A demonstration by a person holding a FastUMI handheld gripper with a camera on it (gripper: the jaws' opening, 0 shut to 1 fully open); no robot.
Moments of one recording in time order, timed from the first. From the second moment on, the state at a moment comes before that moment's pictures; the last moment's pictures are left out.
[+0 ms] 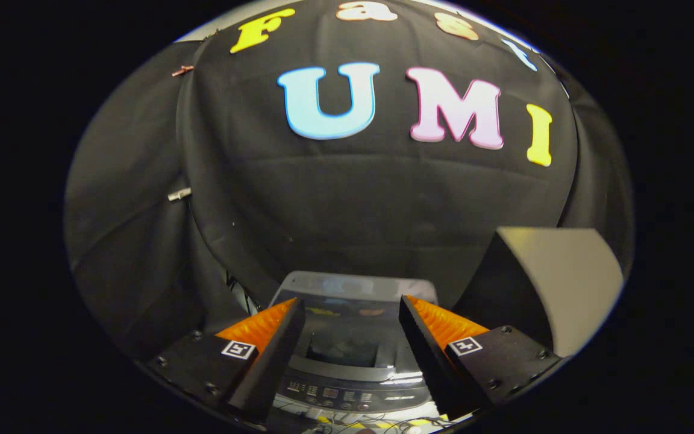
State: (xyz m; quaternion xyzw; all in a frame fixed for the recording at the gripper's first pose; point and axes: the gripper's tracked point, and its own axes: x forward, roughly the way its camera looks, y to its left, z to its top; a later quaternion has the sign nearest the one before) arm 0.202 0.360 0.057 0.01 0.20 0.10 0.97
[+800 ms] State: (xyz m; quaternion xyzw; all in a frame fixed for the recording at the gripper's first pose) arm 0.149 0.059 0.202 0.05 0.06 0.04 1.00
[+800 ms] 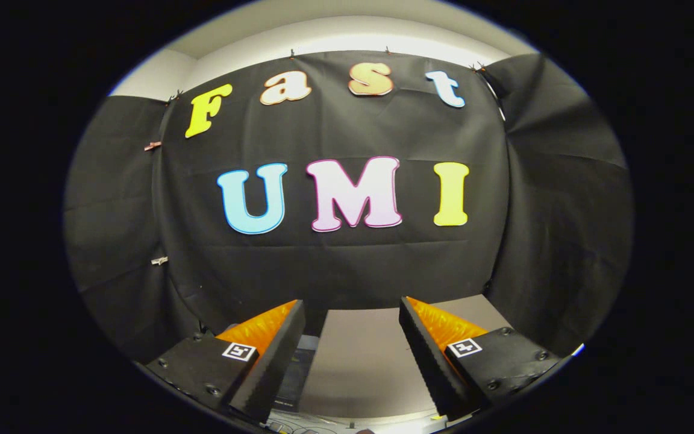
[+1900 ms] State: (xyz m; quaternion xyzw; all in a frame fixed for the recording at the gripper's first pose) arm 0.071 -0.031 0.144 0.03 -0.02 0.00 1.00
